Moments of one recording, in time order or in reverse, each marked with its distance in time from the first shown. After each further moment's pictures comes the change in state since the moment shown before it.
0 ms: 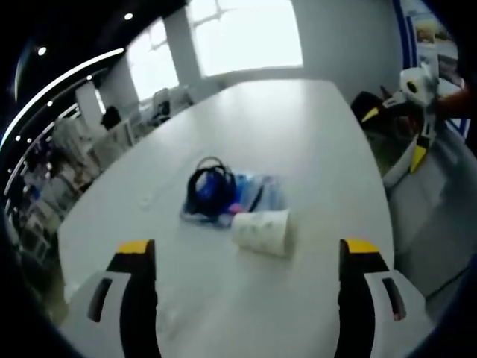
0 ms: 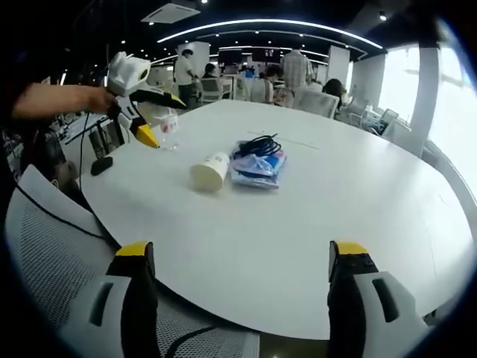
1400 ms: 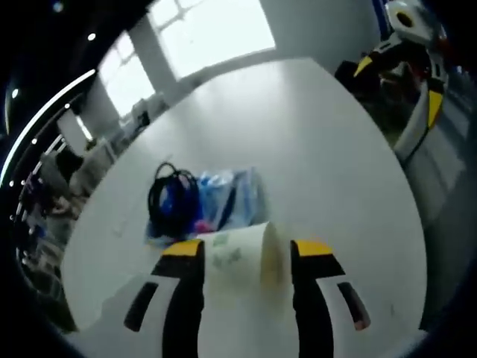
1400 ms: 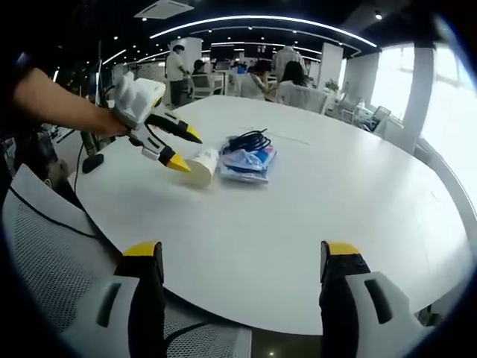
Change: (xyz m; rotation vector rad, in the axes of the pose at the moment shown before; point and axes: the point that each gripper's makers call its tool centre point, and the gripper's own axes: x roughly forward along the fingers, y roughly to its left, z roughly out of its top) left arm 0.089 -0.029 -0.014 0.210 0.055 -0.005; right arm 0.002 -0.013 -0.004 0.004 0.032 -0.053
